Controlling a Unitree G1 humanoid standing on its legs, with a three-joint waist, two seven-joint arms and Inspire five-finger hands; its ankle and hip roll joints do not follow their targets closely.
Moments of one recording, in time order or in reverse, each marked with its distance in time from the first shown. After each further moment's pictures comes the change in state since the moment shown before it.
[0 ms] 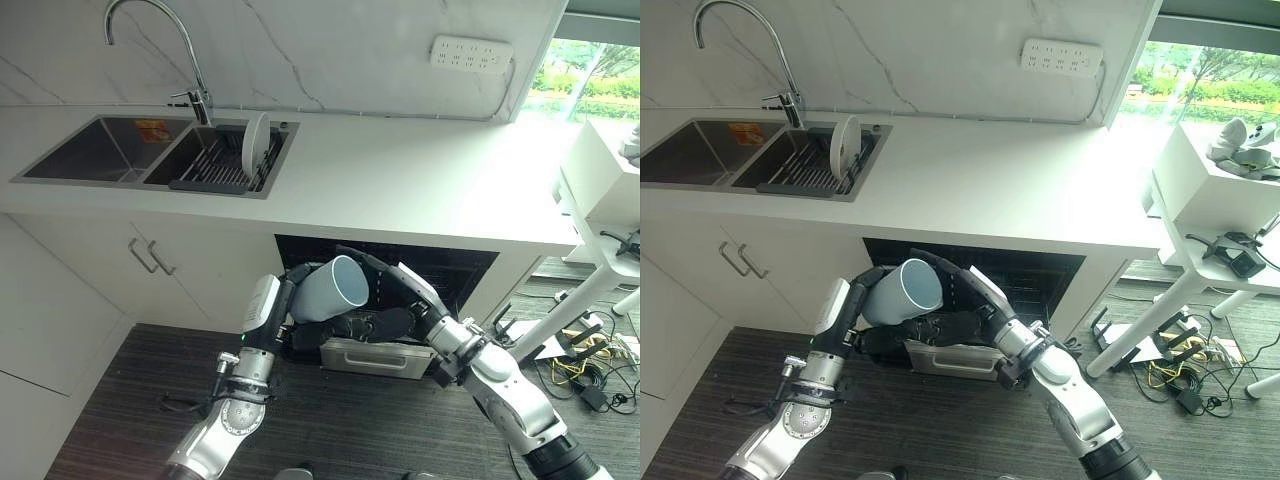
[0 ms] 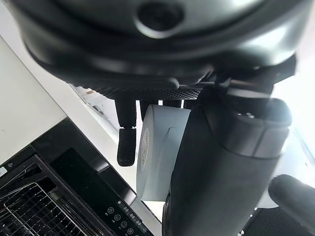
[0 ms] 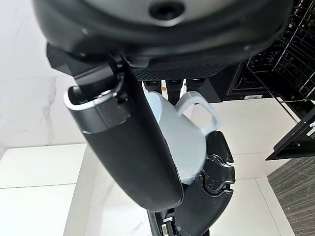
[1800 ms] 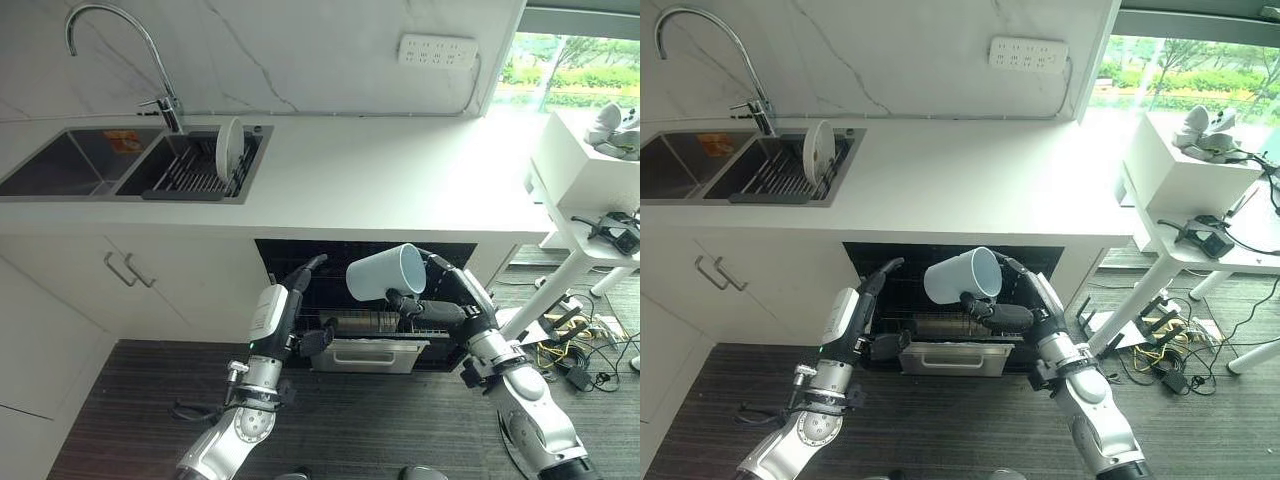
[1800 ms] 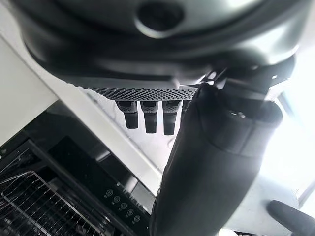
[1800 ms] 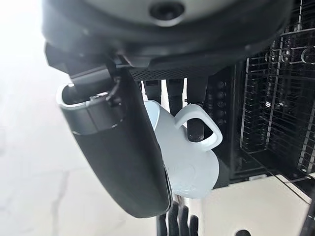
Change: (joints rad) left arm 0.002 -0.033 -0.063 0.034 0.079 0.069 0.125; right arm 0.132 0.030 -0.191 0.115 0.081 -0.136 -0.133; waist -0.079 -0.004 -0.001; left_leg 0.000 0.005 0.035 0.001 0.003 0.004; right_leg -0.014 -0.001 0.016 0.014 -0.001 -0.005
